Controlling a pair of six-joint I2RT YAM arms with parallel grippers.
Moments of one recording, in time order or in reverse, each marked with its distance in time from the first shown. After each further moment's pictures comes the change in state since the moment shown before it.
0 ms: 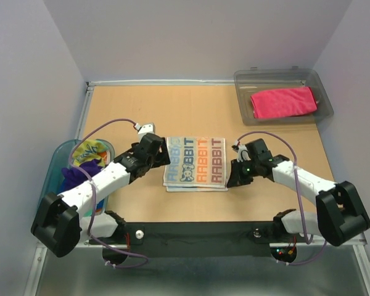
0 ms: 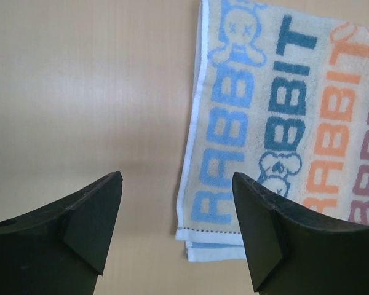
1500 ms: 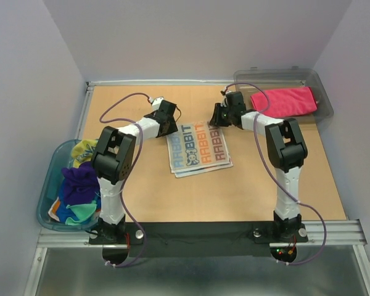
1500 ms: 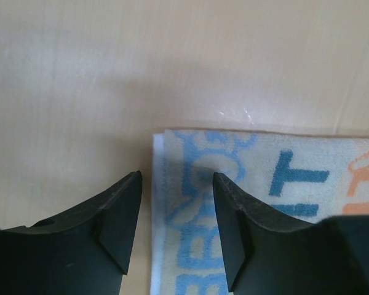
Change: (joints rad) left arm 0.171 0.809 0.579 0.135 0.032 -0.025; right arm -0.088 0.839 0.836 0.355 0.326 0.101
